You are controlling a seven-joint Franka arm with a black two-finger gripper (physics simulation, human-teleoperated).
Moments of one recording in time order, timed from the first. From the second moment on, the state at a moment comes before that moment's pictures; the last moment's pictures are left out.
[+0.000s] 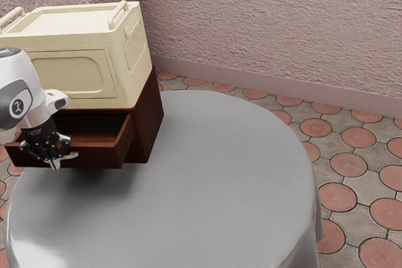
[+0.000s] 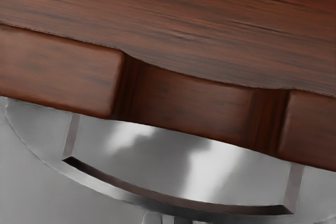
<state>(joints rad) 0.41 -0.31 -0.06 -2.51 0.01 2.24 -0.26</state>
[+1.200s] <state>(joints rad) 0.40 -0.01 -0.06 -2.28 0.07 2.56 -0.27</state>
